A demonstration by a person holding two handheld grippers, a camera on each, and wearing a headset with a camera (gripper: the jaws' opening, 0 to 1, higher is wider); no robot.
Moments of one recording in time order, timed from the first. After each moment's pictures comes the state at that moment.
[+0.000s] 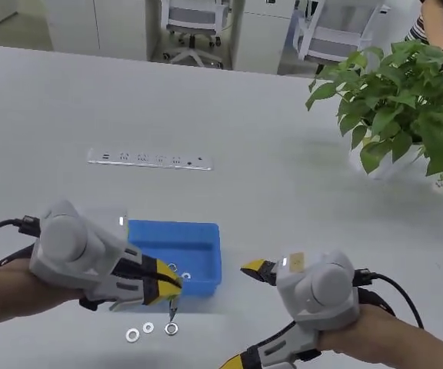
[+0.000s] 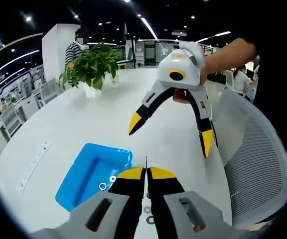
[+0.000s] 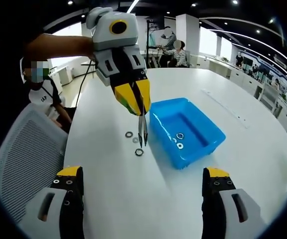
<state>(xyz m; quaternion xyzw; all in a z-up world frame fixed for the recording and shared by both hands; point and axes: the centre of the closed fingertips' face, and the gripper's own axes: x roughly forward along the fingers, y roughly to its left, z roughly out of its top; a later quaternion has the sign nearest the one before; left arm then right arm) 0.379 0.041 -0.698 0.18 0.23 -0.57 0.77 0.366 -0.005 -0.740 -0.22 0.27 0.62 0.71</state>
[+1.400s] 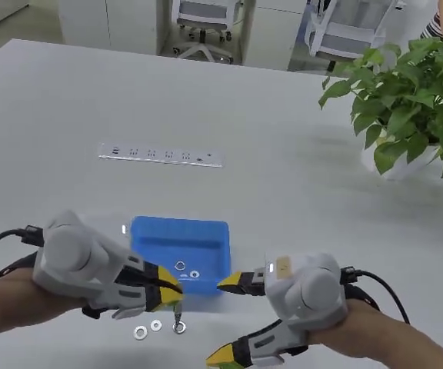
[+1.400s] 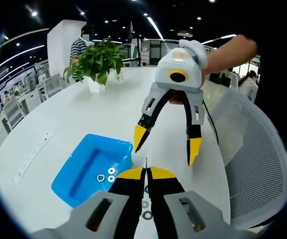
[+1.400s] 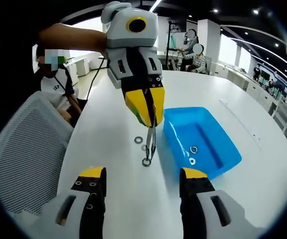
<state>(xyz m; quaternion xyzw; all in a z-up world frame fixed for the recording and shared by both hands) 0.375 0.051 -0.709 0.17 0.24 -0.55 0.78 0.361 0.028 -0.749 -0.25 0.24 0.67 0.65</state>
